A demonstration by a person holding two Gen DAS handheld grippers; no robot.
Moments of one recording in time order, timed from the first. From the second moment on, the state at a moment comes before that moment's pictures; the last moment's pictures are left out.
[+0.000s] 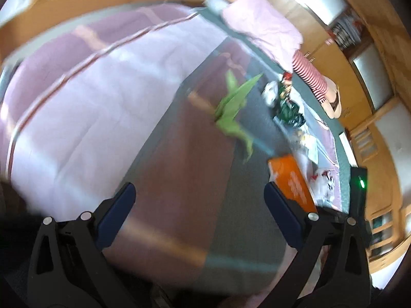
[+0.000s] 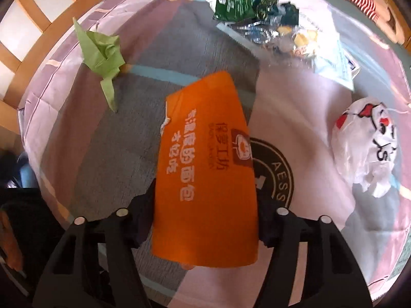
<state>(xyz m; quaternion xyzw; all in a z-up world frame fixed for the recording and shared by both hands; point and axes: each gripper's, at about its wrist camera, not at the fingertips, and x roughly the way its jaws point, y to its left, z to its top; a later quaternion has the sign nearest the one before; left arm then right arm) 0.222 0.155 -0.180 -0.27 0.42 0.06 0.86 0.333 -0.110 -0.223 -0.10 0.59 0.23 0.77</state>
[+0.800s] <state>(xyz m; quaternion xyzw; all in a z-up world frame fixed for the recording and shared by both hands) 0.366 0.117 -0.216 -0.14 0.45 -0.08 0.88 0.306 -0.167 -0.201 0.03 0.60 0.16 0.78</state>
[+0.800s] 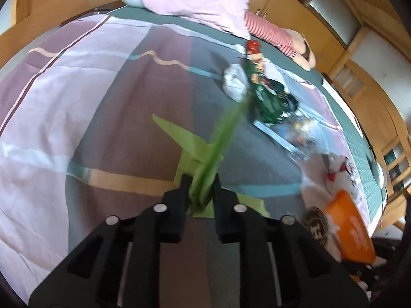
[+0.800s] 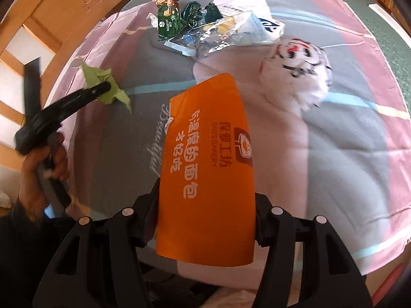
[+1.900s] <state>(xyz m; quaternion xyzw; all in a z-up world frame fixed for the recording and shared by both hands) 0.216 0.127 -0.187 -0.23 0.41 -0.06 0.88 0.301 -0.107 -0.165 -0.01 0.54 0.16 0.83</state>
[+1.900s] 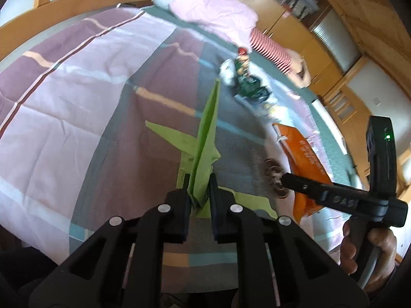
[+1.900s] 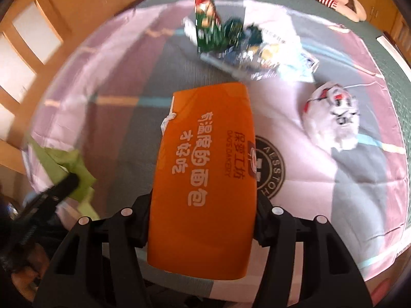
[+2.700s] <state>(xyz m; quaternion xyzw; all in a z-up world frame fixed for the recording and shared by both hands) 0.074 0.043 -0.076 -0.20 0.29 -0.25 0.90 0.091 -0.270 -0.053 0.08 0.41 0.10 0.90</state>
